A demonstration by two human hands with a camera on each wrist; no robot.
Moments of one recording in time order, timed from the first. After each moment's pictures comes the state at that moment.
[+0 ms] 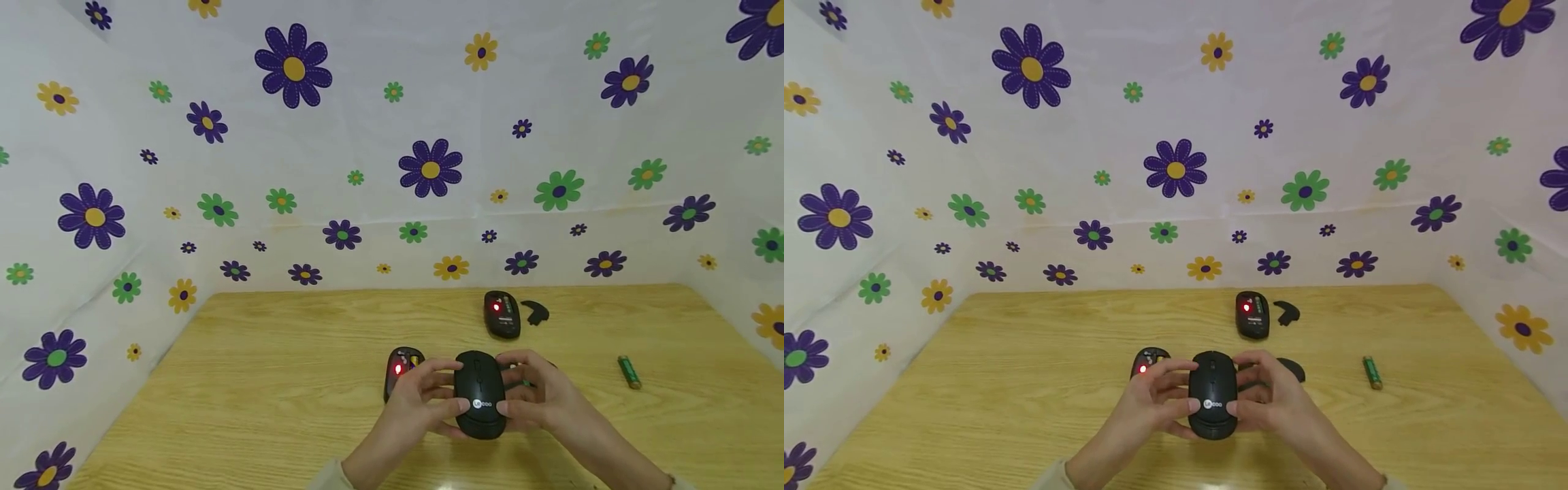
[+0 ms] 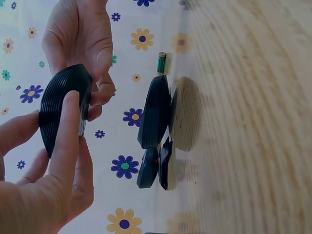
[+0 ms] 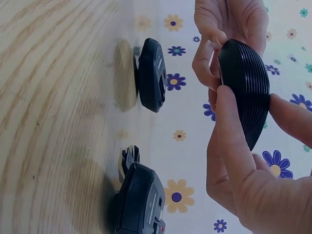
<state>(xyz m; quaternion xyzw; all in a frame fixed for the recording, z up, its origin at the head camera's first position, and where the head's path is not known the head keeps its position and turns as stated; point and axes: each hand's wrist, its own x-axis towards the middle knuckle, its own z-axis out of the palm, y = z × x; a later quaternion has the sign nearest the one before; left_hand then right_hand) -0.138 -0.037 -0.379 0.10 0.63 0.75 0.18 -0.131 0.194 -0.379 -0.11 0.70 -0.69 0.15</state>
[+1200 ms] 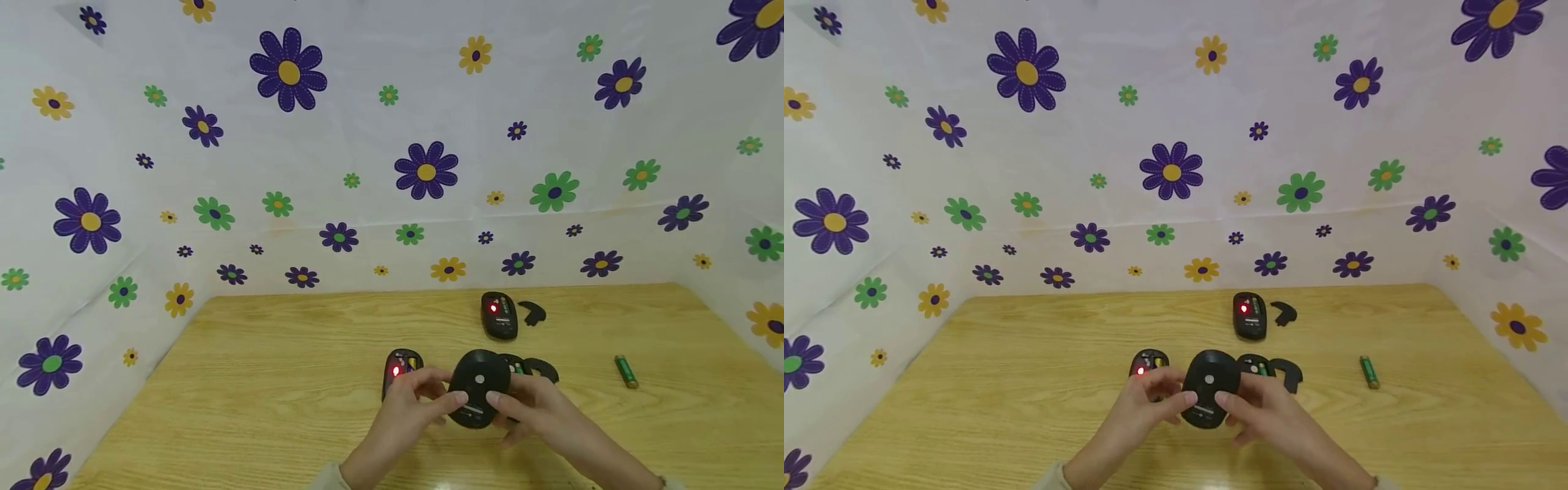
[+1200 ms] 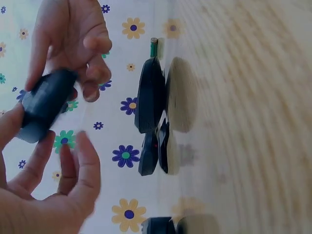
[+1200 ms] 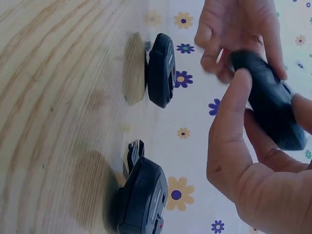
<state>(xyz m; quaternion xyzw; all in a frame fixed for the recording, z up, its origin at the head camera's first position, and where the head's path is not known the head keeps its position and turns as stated) -0.139 -0.038 -0.381 0.13 0.74 0.65 0.11 -0.131 0.193 -0.378 -0.14 0.71 -0.66 0.20</state>
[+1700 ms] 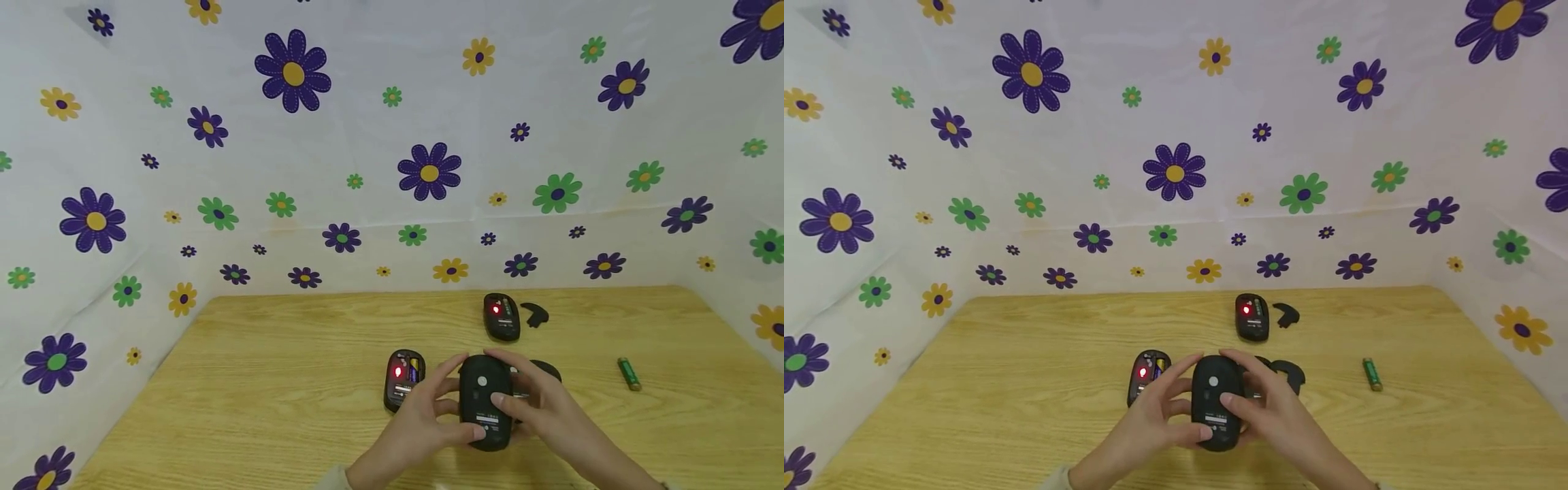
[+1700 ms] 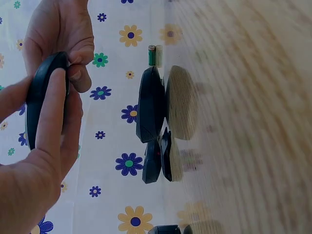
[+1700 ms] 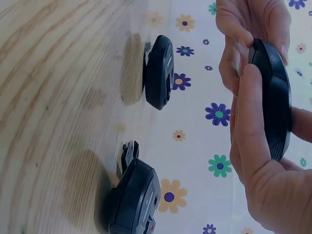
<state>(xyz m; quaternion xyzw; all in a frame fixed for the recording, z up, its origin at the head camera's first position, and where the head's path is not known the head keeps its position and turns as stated) -0.131 -0.034 -0.377 0.17 0.66 0.71 0.21 -0.125 0.186 -0.375 -0.13 0.72 -0.67 0.14</state>
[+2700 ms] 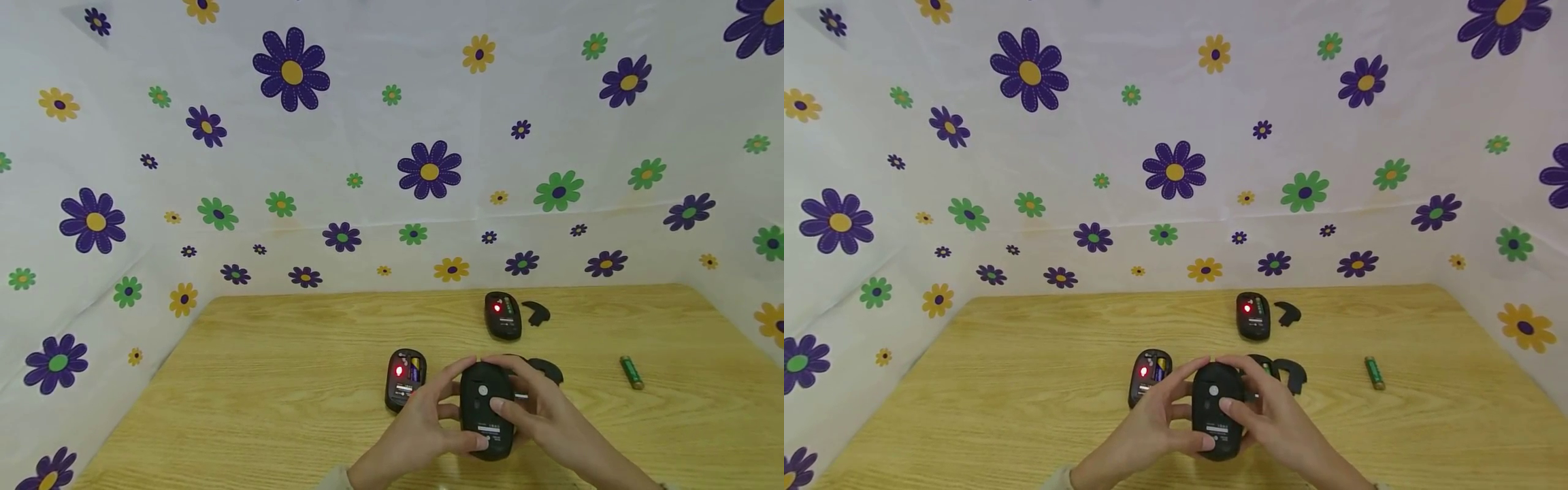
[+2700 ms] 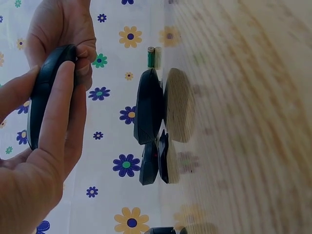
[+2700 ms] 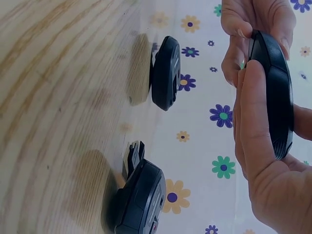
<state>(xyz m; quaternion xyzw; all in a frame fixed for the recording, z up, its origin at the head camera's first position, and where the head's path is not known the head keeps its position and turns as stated) -0.131 -0.036 -0.377 0.18 0.66 0.69 0.24 -0.124 0.185 -0.380 -0.19 0.72 -0.66 0.13</state>
